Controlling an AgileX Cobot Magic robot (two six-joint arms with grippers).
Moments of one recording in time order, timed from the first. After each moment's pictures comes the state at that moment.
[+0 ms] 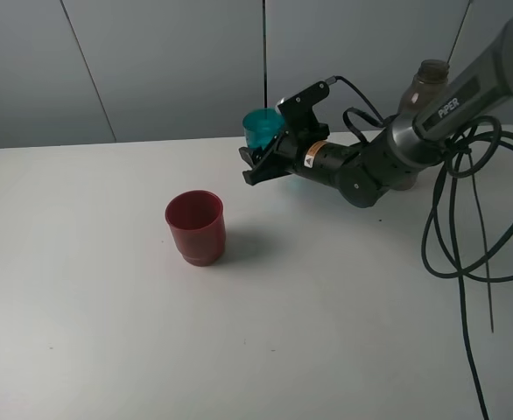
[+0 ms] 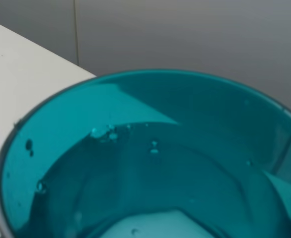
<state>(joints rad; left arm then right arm) 0.03 0.00 -0.51 0.02 1.09 -0.02 0.47 2.26 -1.12 -0.26 -0.75 0.04</state>
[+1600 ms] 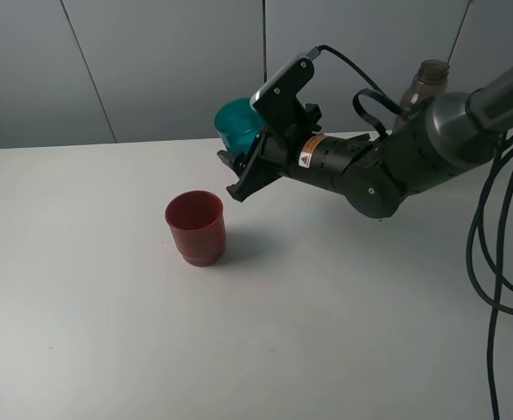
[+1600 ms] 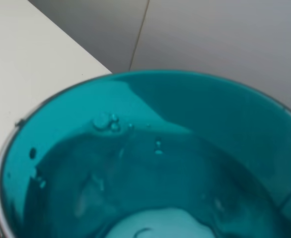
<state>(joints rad) 0.03 0.00 -0.51 0.02 1.09 -0.02 0.62 2.00 -0.90 -0.16 -0.71 -0.20</state>
